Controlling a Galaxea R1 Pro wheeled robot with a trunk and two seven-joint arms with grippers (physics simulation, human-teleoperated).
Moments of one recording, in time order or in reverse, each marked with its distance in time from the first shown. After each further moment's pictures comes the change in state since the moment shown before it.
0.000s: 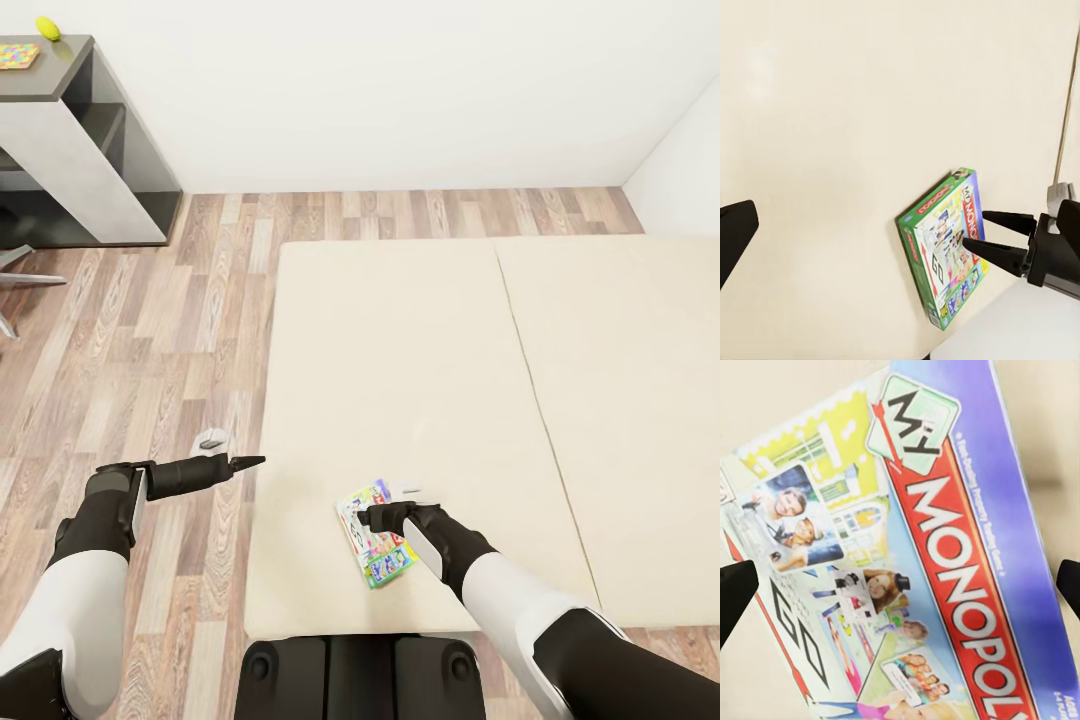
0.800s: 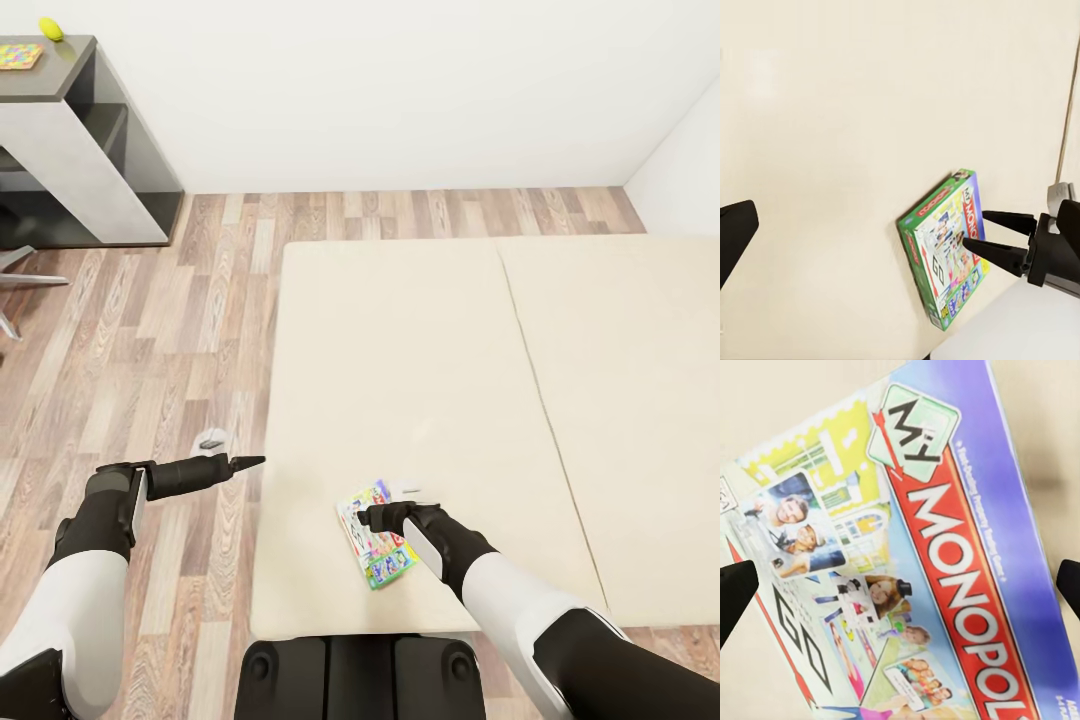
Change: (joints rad) left arm 0.000 0.000 0.000 0.000 0.000 0.000 0.000; right arm 0.000 0.000 -0.001 0.000 0.000 0.000 0.000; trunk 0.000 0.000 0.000
